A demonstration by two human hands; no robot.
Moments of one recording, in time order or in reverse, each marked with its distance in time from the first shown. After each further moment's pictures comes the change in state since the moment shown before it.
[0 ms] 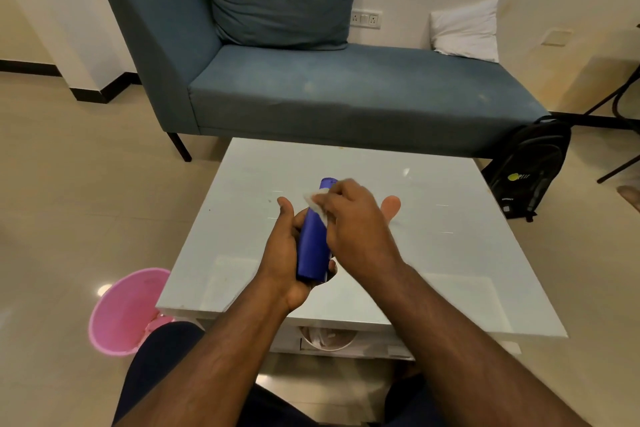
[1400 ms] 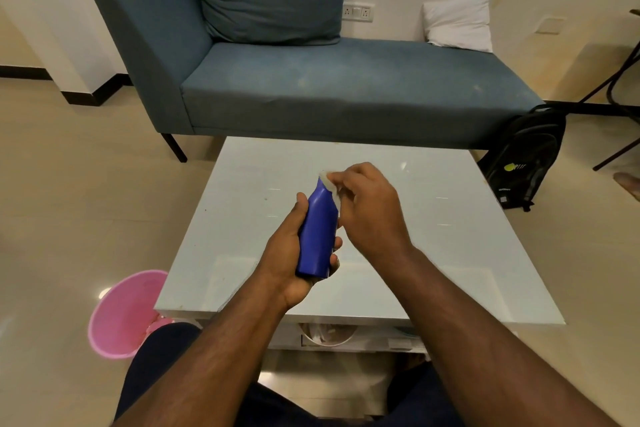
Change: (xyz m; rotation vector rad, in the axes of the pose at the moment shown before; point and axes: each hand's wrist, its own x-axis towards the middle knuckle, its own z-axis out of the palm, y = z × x) left_hand -0.015 0.006 0.017 0.023 -0.061 -0.059; right_hand 0.009 0.018 -0.008 0.078 0.226 -0.026
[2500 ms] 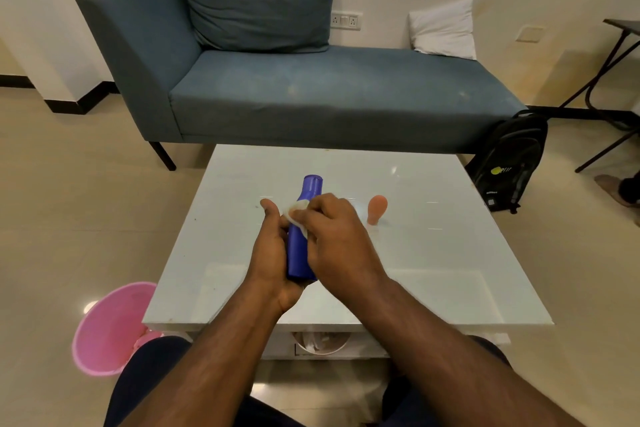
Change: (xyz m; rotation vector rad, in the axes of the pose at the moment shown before) left_hand 0.008 0.001 -0.004 -0.080 0.035 0.064; right_hand -0.023 -0.023 0.006 -0.117 -0.171 -0.120
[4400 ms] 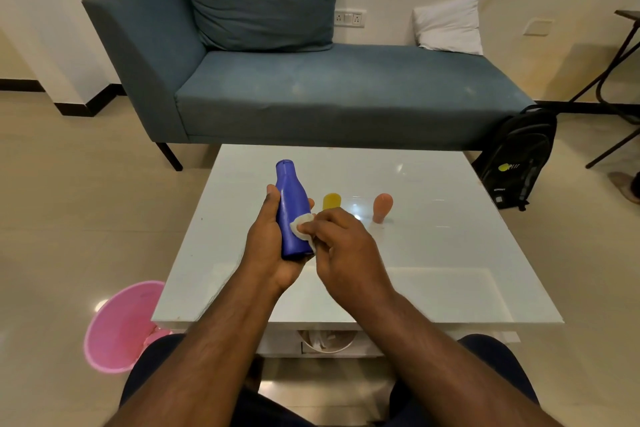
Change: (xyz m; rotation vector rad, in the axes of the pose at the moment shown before) left_hand 0.014 0.017 -0.004 -0.068 -0.004 0.065; right_hand -0.021 0.003 0.011 0.255 0.102 0.081
